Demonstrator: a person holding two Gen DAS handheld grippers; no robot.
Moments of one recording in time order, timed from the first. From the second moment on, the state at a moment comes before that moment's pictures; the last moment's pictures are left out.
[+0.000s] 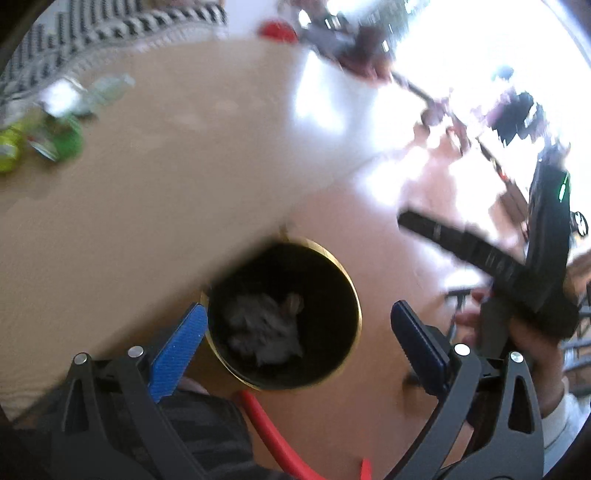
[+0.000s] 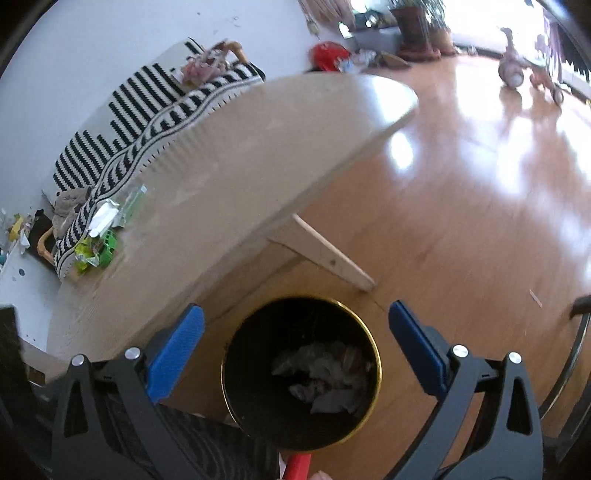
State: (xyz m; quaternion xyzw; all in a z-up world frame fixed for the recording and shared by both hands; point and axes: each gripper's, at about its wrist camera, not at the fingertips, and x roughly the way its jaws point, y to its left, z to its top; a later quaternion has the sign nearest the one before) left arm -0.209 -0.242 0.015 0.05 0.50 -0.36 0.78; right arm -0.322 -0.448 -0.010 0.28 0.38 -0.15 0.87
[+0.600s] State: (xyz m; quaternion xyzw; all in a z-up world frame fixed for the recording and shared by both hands) left arm -0.049 -0.043 0.053 0.01 0.44 -0.09 0.89; right arm -0.173 -0.321 0.045 0.13 0.35 -0.04 0.93
